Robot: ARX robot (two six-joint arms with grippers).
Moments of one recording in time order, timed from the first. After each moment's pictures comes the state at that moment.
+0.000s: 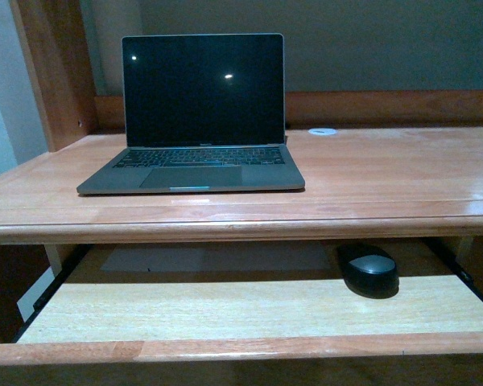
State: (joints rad) left arm 0.00 0.00 0.01 0.00 0.00 0.00; right arm 0.13 0.47 0.08 0.36 0.07 0.03
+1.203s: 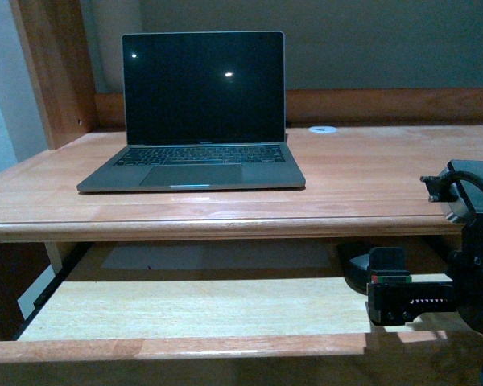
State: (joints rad) left arm 0.00 0.00 0.01 0.00 0.00 0.00; right arm 0.24 1.74 0.62 0.68 0.09 0.18
